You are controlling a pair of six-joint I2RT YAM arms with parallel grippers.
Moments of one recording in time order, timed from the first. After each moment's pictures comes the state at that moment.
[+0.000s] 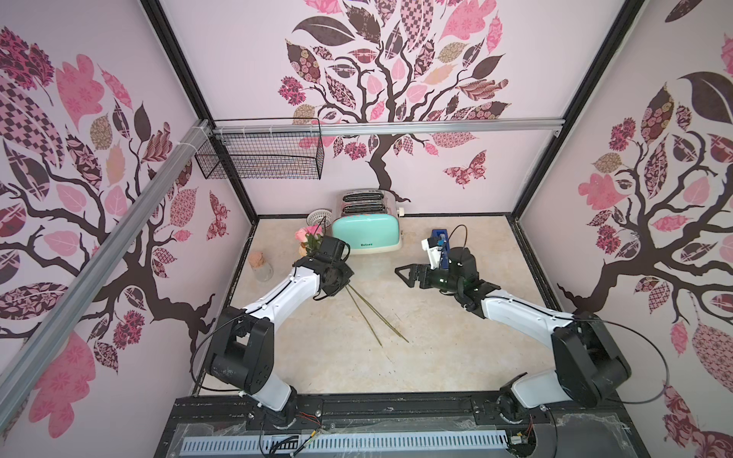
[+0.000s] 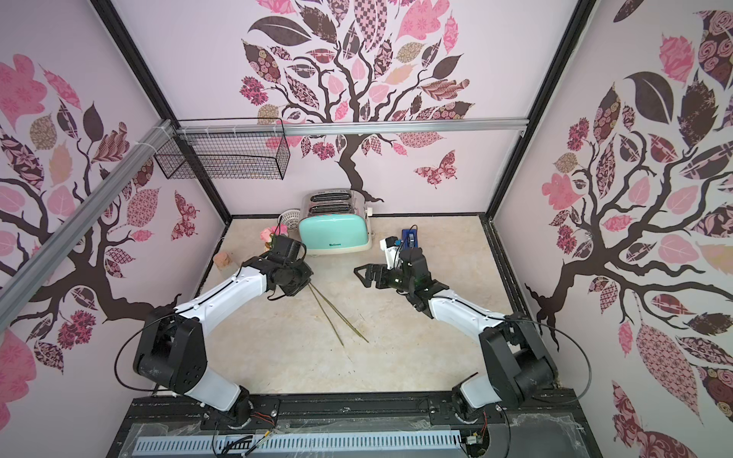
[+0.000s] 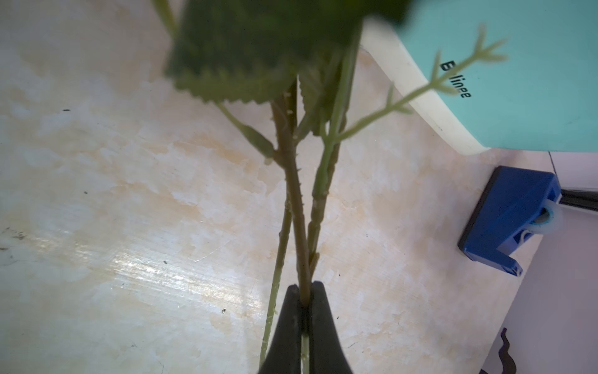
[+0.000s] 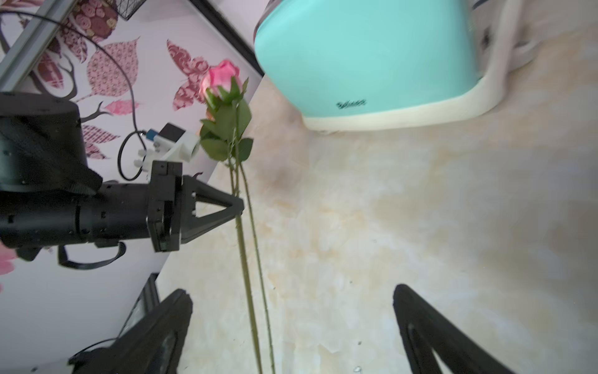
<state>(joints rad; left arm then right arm) -0.38 1.57 1.13 -0.58 0.04 -1.02 0.48 1.50 0.81 0.28 -0.52 0.58</state>
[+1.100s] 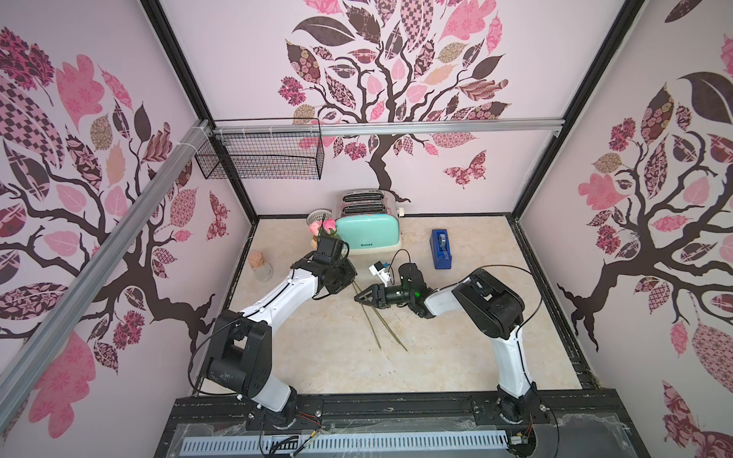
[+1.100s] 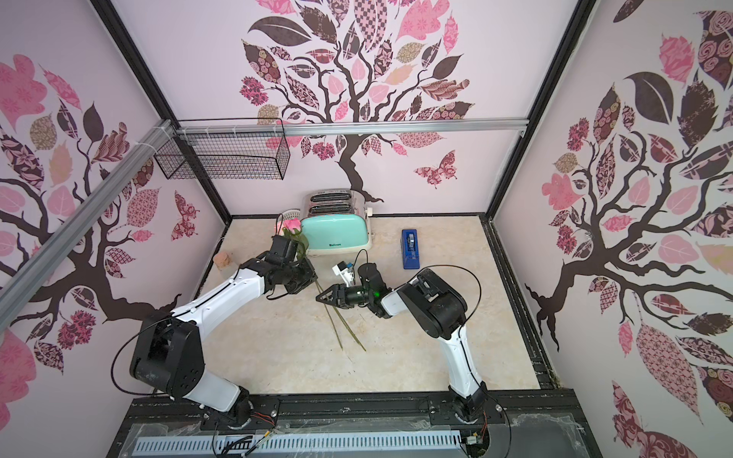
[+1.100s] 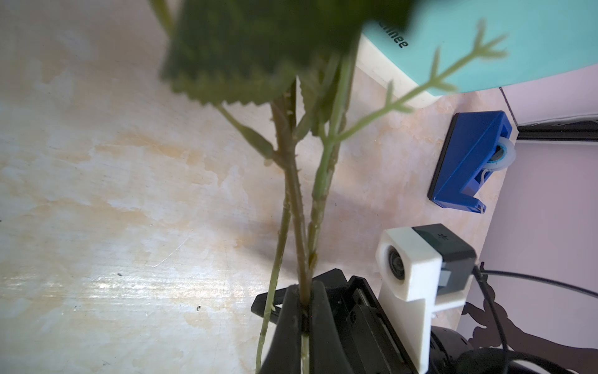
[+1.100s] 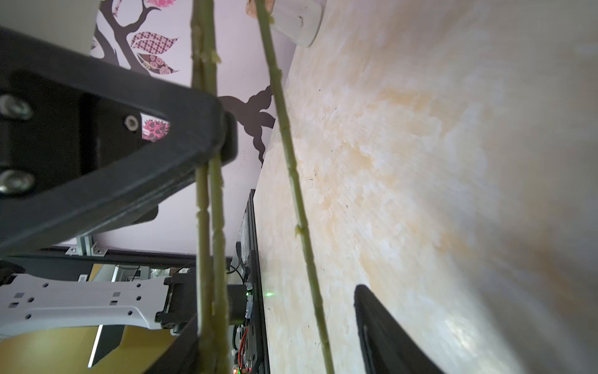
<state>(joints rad) -0.37 1.55 1.12 -0.53 0.17 -0.91 0.68 2.14 1.02 0.86 -0.89 0.98</state>
